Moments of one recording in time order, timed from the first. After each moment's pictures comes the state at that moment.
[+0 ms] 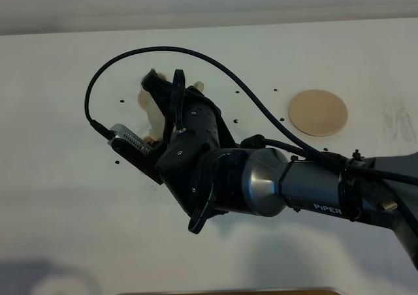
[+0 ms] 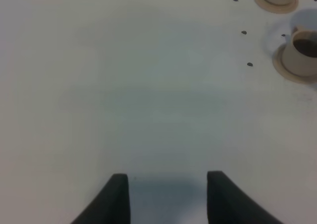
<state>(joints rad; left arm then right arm) 0.02 -0.01 -0.46 0.04 1.06 -0.08 1.01 2.06 -1.37 -1.43 0.86 -0.34</state>
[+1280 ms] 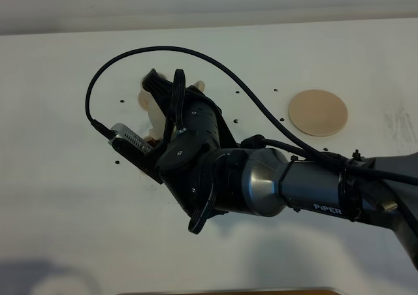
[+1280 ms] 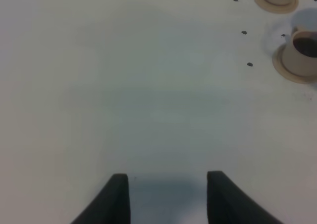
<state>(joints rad) 0.02 -0.01 -0.46 0.04 1.06 -0.08 1.01 2.06 -1.37 -1.44 0.87 -0.34</state>
